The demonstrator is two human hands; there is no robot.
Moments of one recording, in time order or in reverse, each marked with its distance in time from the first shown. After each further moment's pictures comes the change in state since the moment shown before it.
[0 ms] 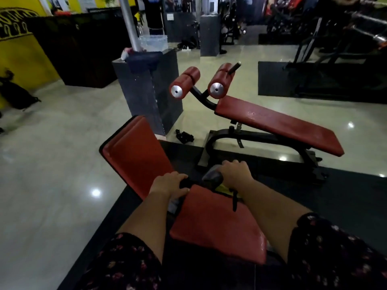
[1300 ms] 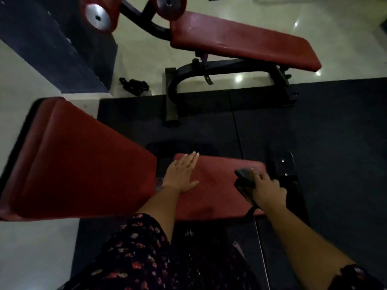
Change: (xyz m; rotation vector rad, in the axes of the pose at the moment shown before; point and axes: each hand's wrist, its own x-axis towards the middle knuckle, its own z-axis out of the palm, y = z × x) left_hand 0.231 -0.031 0.131 0.124 -0.142 0.479; right_hand 0.036 -0.001 0.193 0.378 -0.380 0.751
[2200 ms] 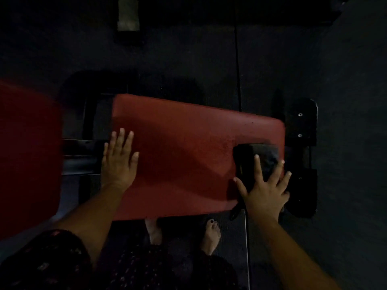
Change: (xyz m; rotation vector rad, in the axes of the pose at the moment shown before) left_hand 0.129 -0.055 0.332 -0.307 0.292 -0.342; right_hand 0.150 0.057 0.284 0.075 0.085 0.175
